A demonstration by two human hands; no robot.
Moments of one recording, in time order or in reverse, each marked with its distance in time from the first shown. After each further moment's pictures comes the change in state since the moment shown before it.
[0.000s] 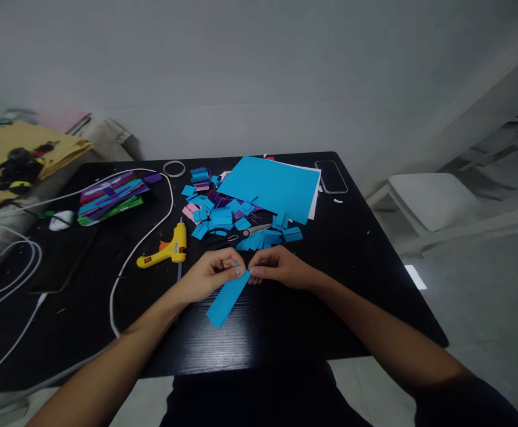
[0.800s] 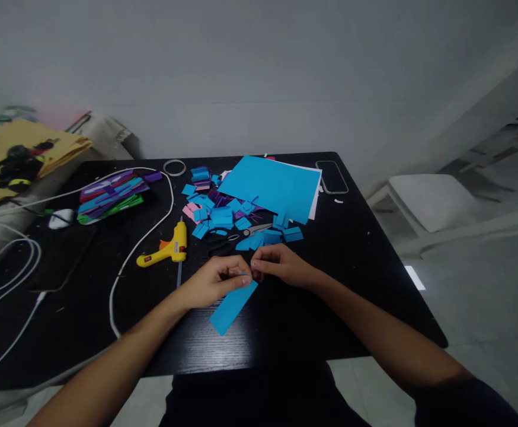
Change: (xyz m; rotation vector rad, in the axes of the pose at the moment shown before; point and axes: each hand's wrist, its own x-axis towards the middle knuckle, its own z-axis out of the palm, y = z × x) left_hand -0.001 -0.002 0.008 0.097 -0.070 0.026; right_hand 0.003 0.000 -0.003 -0.068 0.046 -0.046
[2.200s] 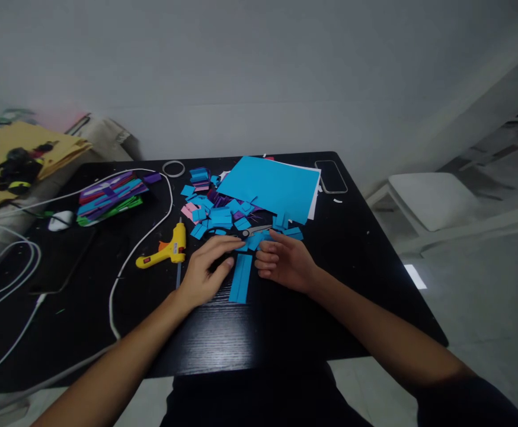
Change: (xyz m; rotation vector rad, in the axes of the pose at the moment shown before) left_hand 0.001 -0.004 -0.005 0.396 0.446 0.370; right_hand 0.000 -0.012 0.002 1.018 0.017 0.281
